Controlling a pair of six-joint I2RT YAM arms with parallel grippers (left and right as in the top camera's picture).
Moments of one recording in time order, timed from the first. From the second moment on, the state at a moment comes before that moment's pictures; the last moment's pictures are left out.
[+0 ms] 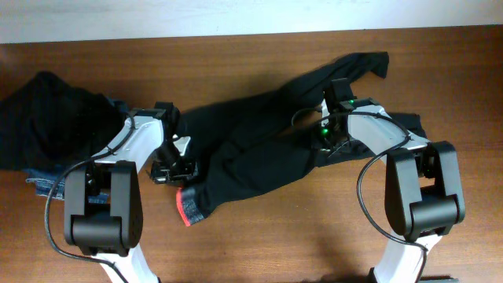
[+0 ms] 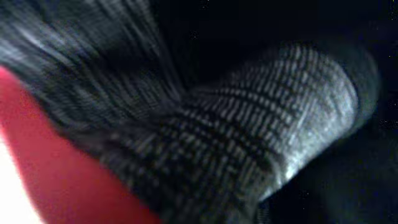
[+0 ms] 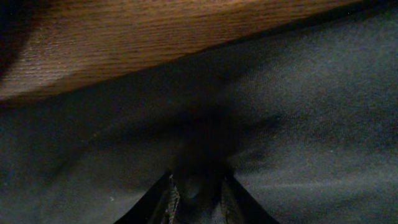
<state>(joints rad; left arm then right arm) -0.10 1.97 1.26 -1.07 0.14 -0.05 0.15 1.99 1.28 -0.72 -0.15 0.26</state>
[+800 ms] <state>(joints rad) -0.06 1.97 1.39 -0.88 -0.08 -0.06 -0.33 1.84 1.29 -0.84 -0.25 0.16</state>
